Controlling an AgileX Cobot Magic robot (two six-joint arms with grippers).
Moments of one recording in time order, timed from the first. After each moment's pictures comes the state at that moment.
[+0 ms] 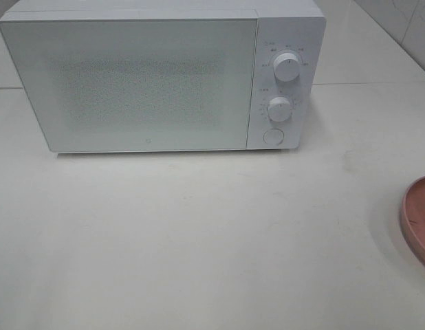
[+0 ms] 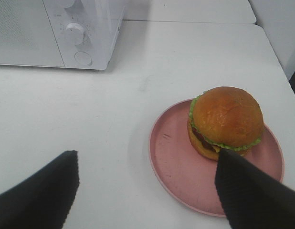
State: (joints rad) left arm 0.03 -0.01 -0.51 -0.15 1.07 0.04; right arm 0.16 0.00 -0.50 -0.02 1.00 0.08
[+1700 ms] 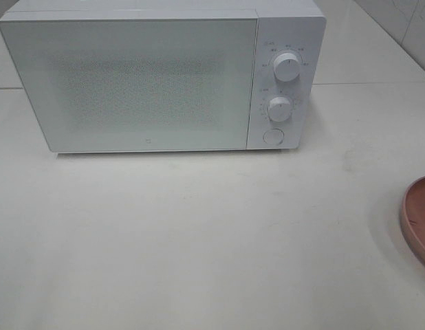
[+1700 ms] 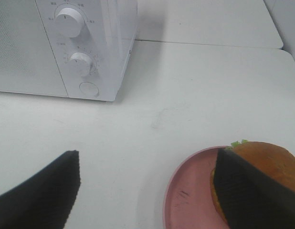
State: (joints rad) left arm 0.03 -0.01 -0.51 -0.15 1.07 0.04; right arm 0.16 0.44 -0.39 -0.02 0.44 0.09
